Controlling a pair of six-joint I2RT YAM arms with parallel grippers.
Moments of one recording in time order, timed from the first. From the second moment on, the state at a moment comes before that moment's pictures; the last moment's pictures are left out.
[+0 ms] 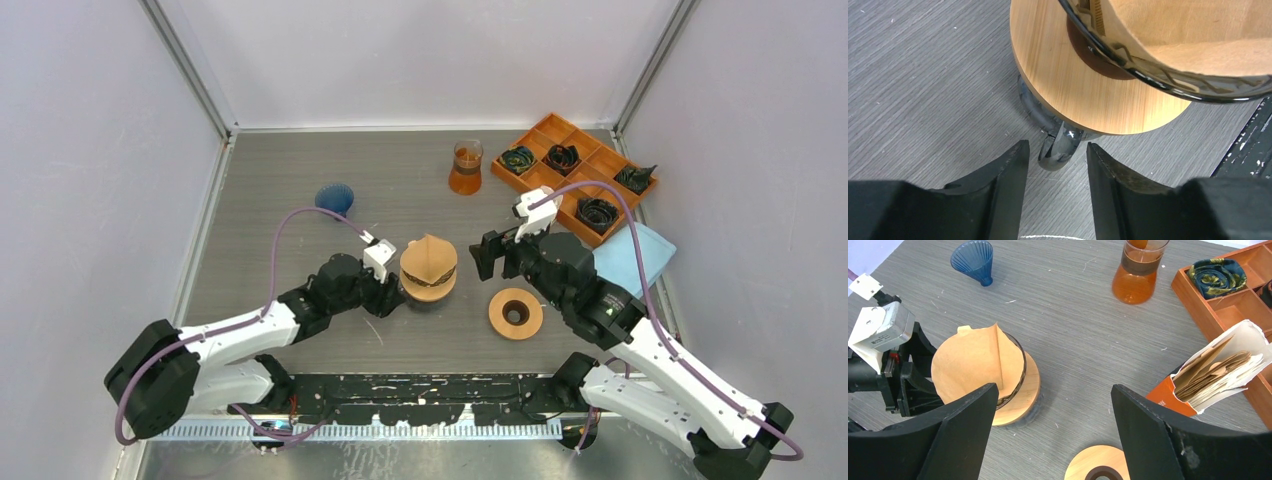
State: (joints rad) left arm -0.79 1.13 0.44 0.18 0.13 -0.15; right arm 0.77 0.72 0.82 -0.37 0.26 0.20
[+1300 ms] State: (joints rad) left arm -0.79 1.30 0.49 0.36 -0.11 0.04; right arm 0.77 0.77 0.82 -0.34 0.32 0.13
